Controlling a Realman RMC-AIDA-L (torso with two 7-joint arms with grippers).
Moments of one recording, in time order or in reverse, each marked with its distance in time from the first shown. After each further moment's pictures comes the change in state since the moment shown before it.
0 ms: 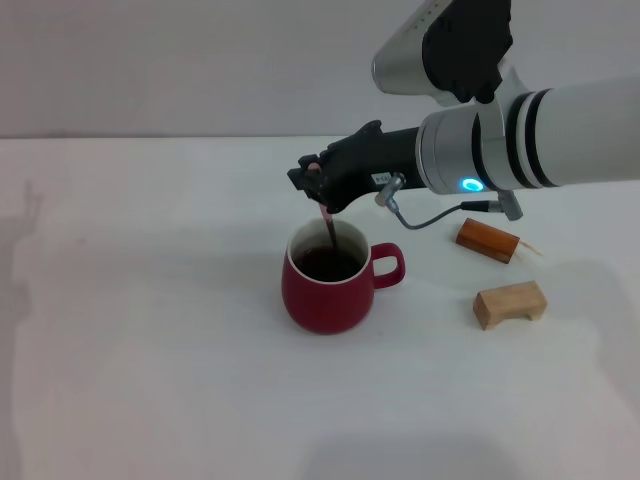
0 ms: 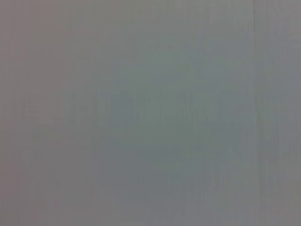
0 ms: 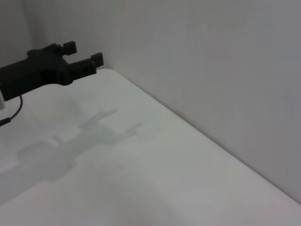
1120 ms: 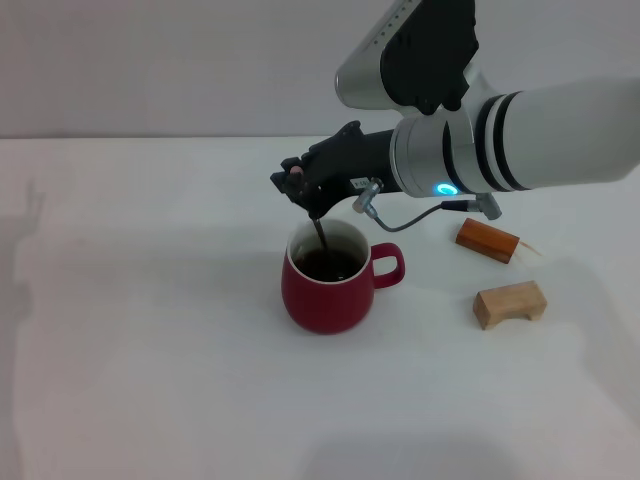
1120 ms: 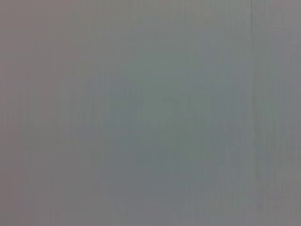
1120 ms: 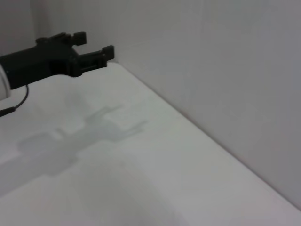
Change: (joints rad) left arm 0.000 -0.001 0.005 0.000 -0.001 0.006 -0.003; right arm 0.029 -0.001 -0.075 0.012 -0.058 -0.037 0.053
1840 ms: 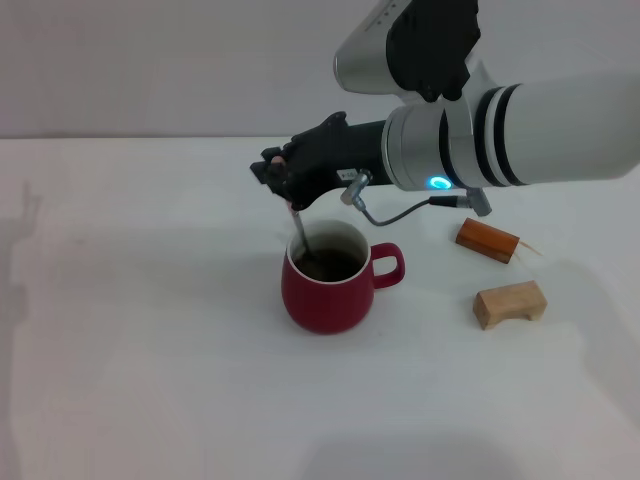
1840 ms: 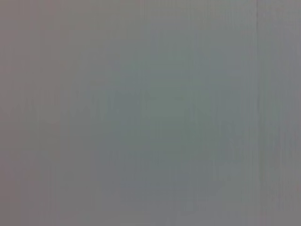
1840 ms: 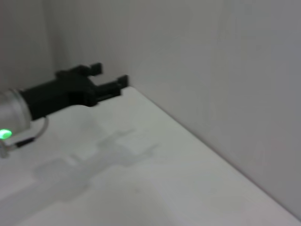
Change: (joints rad) left arm 0.008 0.000 -0.001 0.000 0.000 0.002 -0.011; right arm -0.012 0.002 -0.001 0.027 0.064 -0.024 -0.022
